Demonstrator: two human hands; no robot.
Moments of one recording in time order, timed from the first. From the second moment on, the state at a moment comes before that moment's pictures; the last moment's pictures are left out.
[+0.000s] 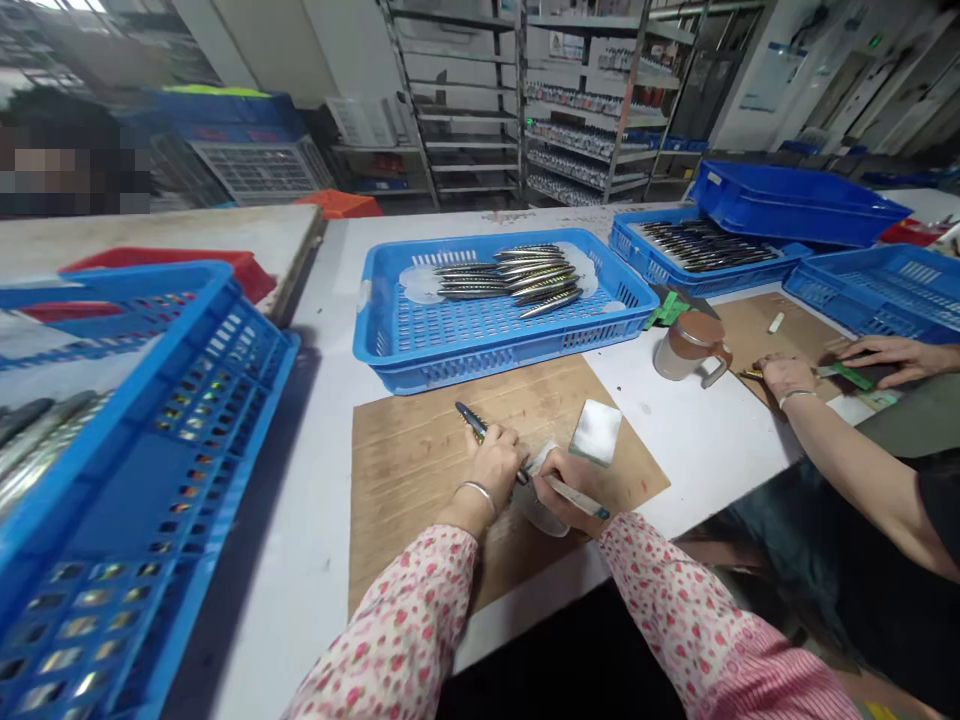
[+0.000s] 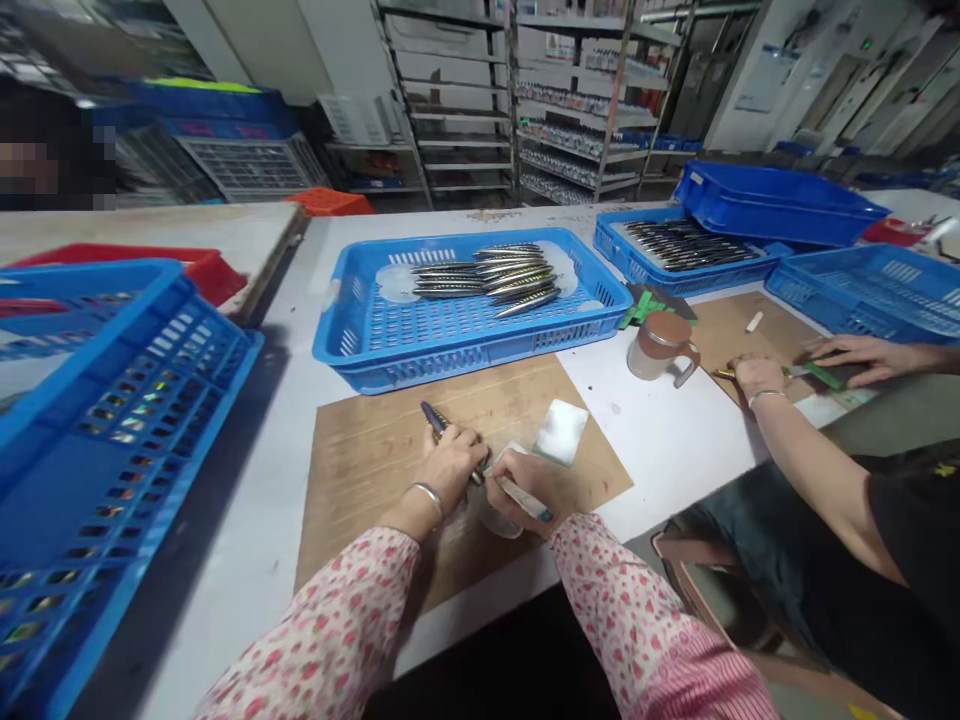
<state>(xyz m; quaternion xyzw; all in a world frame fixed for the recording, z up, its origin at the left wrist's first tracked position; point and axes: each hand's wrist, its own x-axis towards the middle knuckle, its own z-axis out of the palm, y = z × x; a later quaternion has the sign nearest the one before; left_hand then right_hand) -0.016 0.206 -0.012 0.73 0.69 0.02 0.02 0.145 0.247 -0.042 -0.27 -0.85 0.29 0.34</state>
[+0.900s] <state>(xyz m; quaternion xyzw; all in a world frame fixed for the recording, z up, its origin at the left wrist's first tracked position) -0.013 0.208 0.001 0.73 0.68 -0.02 0.04 0.144 0.250 -0.046 -0.26 -0.83 0.30 0.38</state>
